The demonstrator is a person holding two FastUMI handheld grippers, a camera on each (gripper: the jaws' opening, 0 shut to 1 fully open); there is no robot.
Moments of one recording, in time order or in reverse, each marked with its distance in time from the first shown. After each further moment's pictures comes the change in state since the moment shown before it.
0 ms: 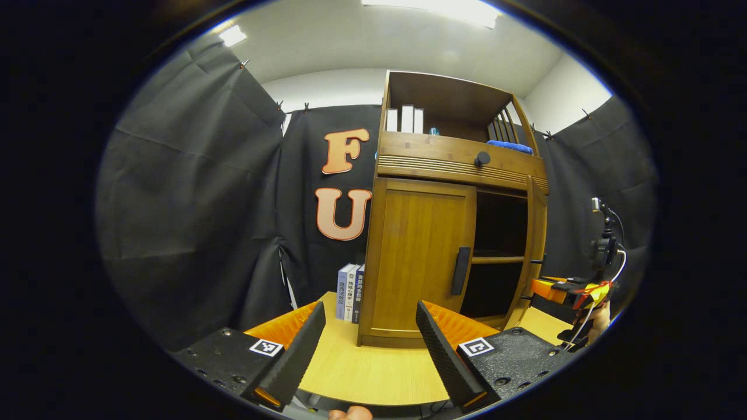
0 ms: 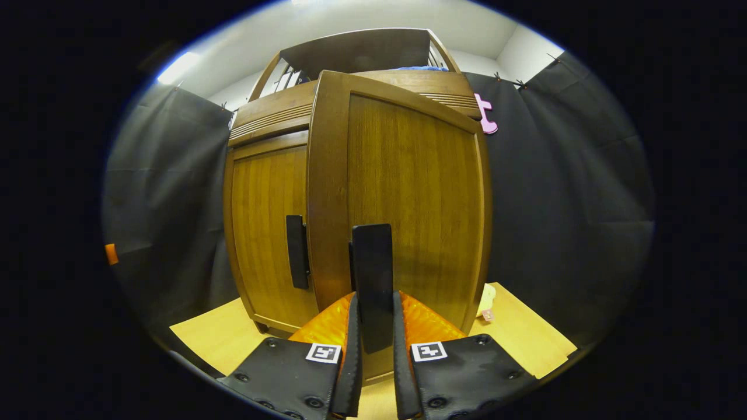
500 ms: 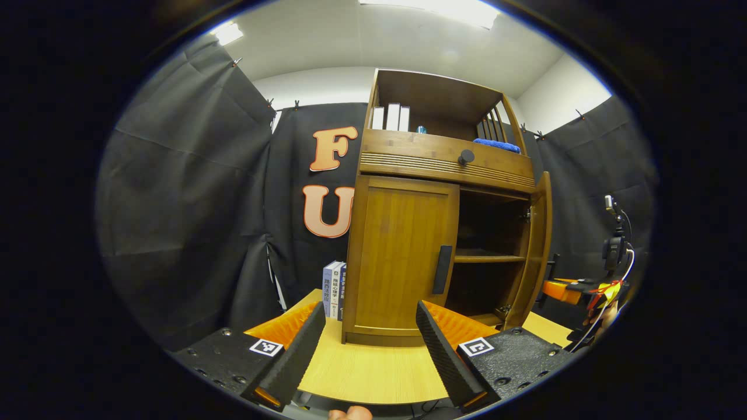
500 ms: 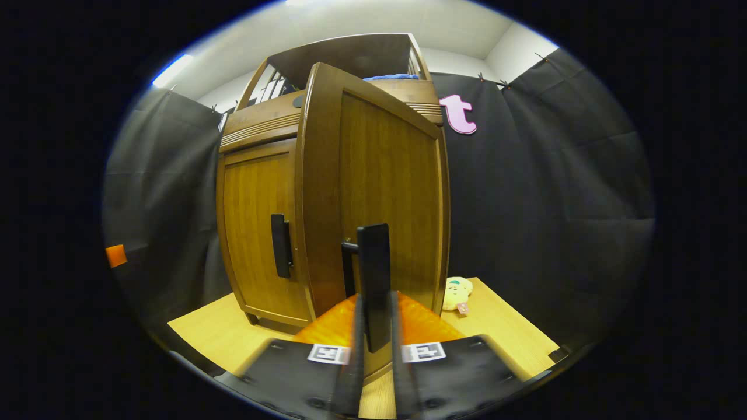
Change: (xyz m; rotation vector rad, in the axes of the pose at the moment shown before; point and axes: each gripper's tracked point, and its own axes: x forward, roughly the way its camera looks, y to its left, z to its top) left arm -0.002 -0.034 -0.002 -0.005 0.013 -0.053; right arm -0.059 -0.048 0.002 0.053 0.009 -0.081
